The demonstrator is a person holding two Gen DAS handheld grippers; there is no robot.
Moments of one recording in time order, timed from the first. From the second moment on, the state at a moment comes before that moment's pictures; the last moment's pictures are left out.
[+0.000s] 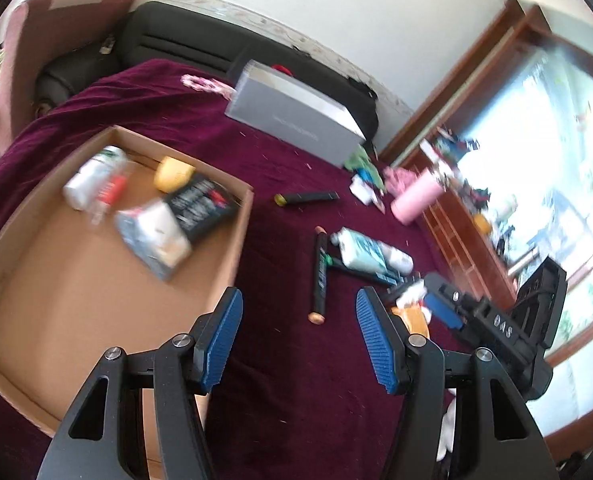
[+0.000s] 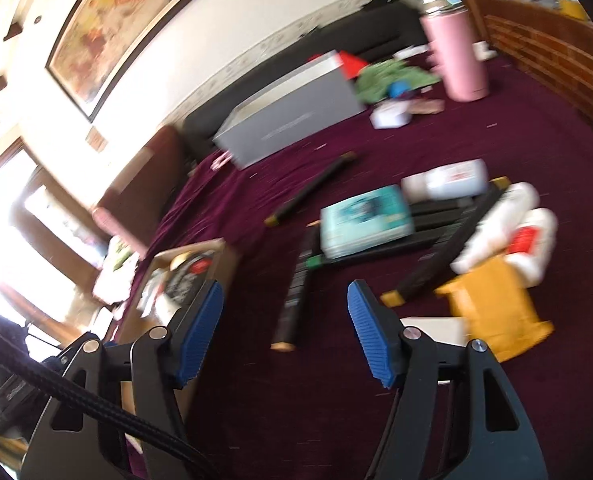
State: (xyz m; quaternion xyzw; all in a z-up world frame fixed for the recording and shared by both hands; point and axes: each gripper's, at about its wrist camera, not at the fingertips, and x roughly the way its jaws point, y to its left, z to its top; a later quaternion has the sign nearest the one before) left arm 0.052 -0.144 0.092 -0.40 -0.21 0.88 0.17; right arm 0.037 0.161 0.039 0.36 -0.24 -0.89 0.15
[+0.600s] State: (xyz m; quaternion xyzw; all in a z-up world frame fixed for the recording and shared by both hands) left arm -0.038 -0.007 0.013 -0.49 0.00 0.87 0.12; right arm 0.029 0.231 0.010 0.31 -0.26 -0.91 0.11
